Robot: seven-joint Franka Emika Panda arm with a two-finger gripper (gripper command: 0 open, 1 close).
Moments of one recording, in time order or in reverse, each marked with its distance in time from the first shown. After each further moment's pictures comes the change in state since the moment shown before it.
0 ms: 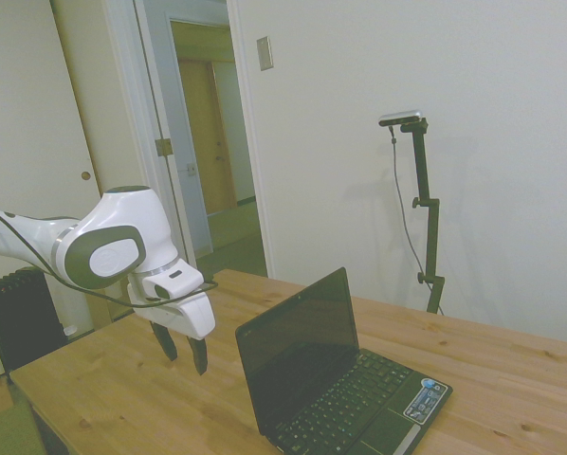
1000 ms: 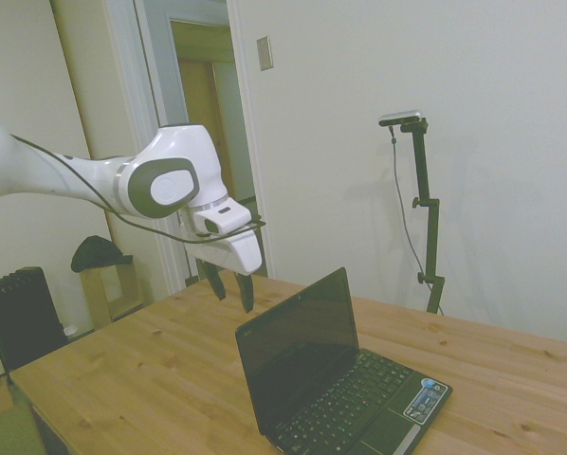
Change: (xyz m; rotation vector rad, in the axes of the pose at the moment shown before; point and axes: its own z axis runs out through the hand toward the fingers) arm 0.116 -0.052 -0.083 0.043 0.038 0.158
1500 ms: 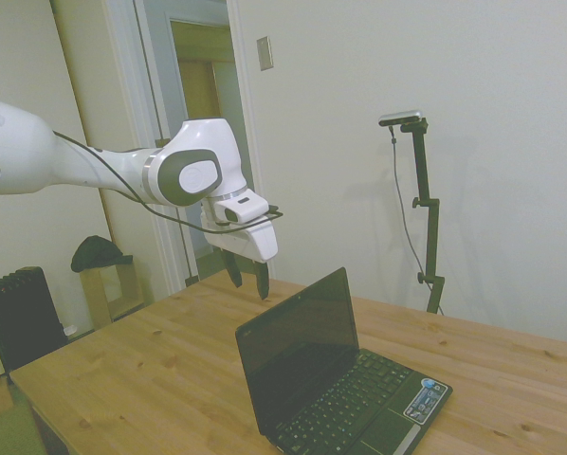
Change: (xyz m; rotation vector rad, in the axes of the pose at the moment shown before) arm 0.020 -0.027 0.002 -0.004 -0.010 0.038
